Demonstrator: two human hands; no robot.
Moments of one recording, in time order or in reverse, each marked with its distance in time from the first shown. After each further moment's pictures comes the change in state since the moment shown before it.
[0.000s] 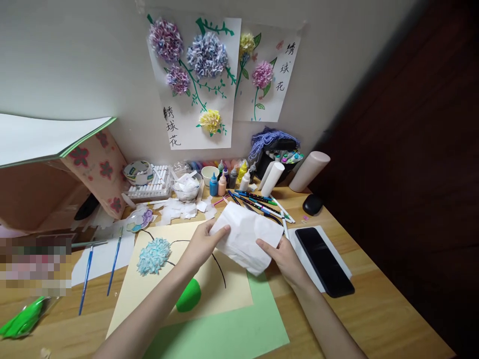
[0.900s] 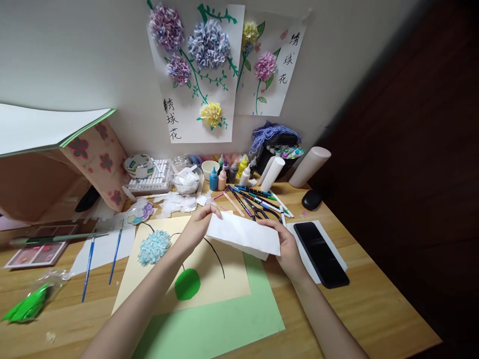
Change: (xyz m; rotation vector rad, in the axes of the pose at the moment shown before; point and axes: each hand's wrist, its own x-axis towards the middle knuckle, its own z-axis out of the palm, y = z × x) left_hand 0.011 -0.004 -0.017 -0.145 -0.016 0.040; right_hand -0.006 -0.008 -0.003 -0.070 -0.049 -0.339
